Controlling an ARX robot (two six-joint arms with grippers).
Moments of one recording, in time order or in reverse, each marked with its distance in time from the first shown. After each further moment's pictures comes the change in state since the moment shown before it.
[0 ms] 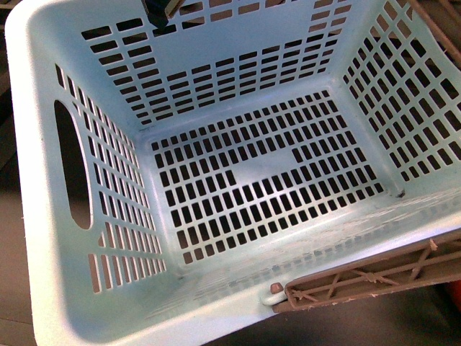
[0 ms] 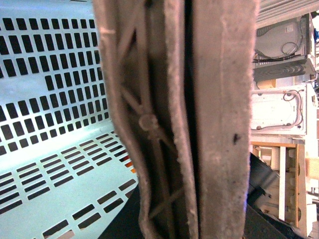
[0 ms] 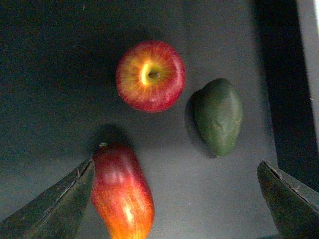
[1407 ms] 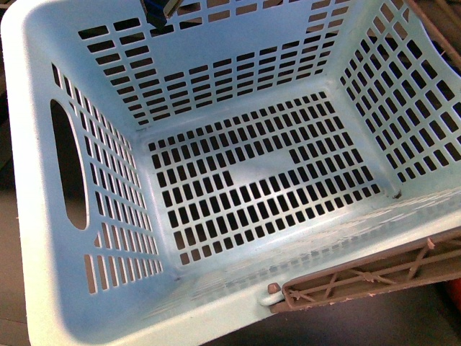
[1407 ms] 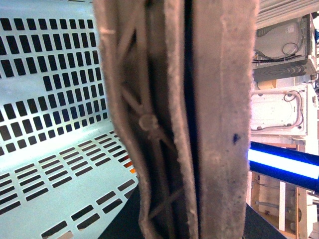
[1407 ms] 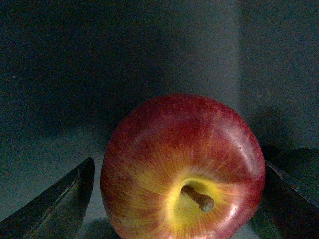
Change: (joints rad) left arm 0.000 0.000 0.000 0.000 -0.001 0.000; right arm 0.045 0.600 0.608 -0.180 0.044 0.055
